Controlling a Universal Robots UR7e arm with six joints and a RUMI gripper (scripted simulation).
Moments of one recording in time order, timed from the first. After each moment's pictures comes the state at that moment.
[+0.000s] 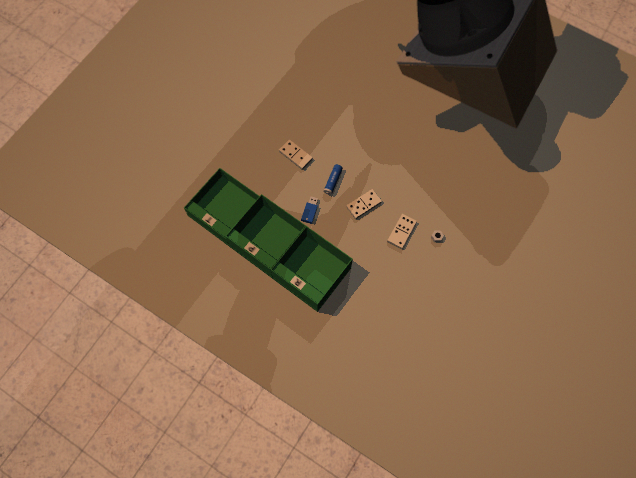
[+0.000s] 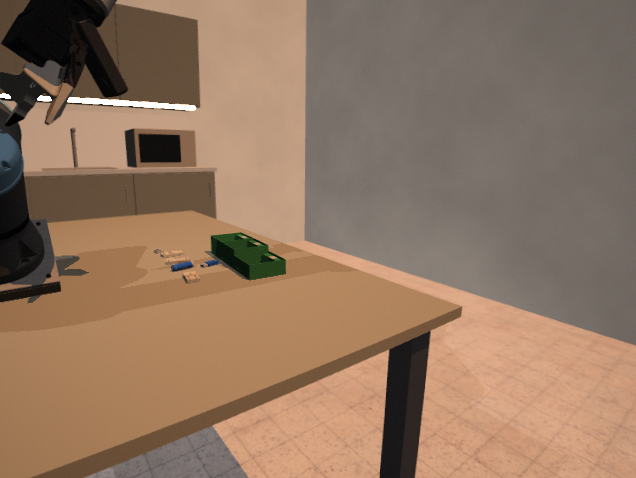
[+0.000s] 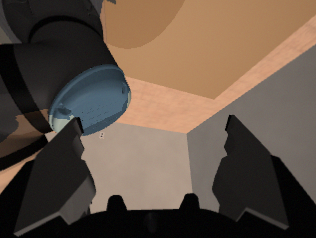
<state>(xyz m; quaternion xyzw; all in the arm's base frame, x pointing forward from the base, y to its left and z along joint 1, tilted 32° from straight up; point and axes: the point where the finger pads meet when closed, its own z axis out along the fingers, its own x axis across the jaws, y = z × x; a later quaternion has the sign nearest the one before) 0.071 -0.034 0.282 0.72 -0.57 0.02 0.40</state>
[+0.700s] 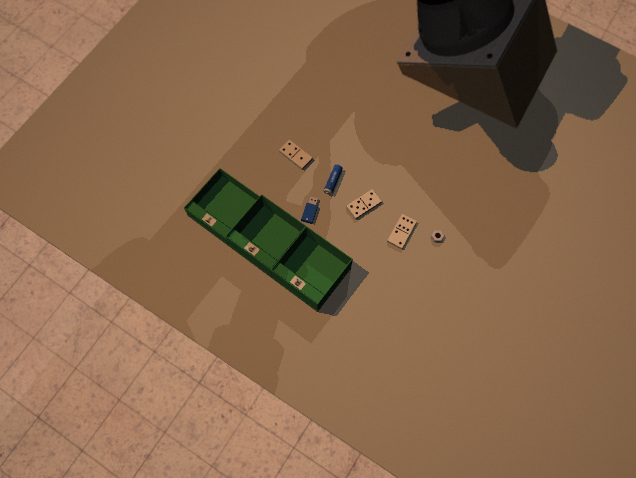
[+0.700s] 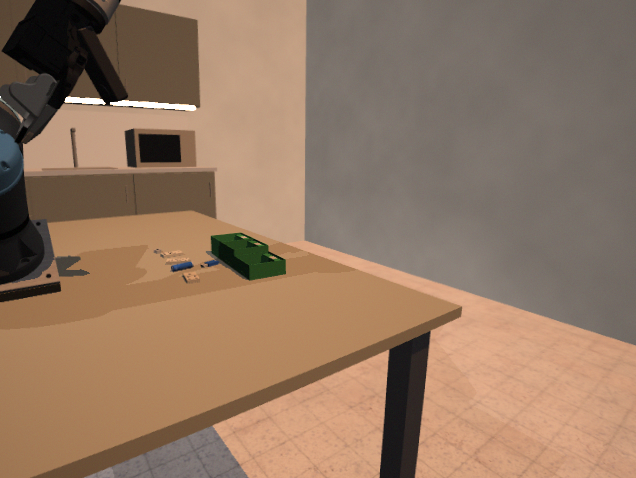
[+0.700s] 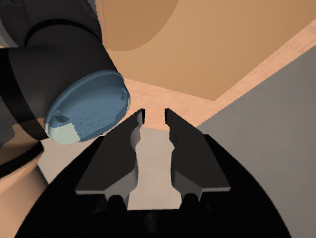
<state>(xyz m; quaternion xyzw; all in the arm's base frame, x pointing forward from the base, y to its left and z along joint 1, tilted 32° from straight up) 0.071 -0.039 0.273 0.72 -0.57 0.02 0.40</state>
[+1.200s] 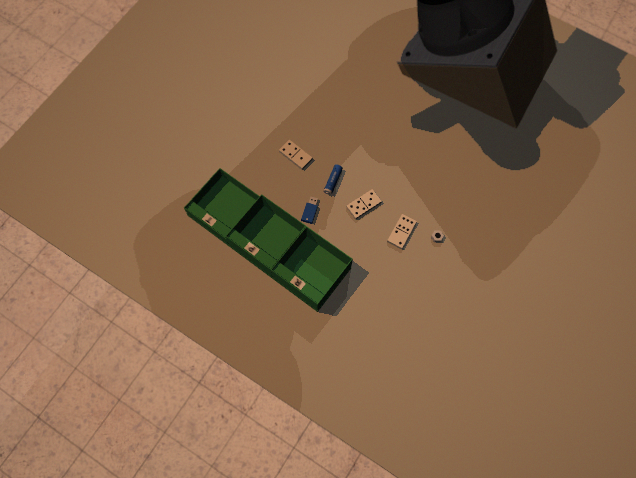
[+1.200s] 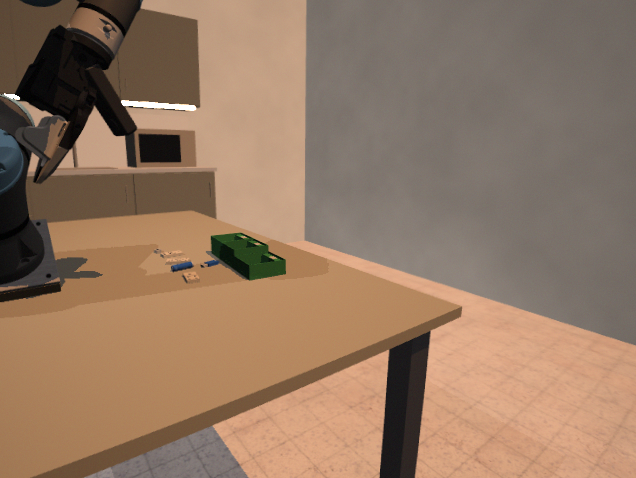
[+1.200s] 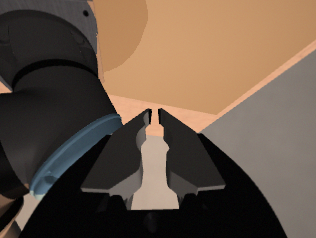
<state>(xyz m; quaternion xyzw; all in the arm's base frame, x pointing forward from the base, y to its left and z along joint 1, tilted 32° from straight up) 0.088 -0.066 0.223 0.72 -0.57 0.04 0.39</state>
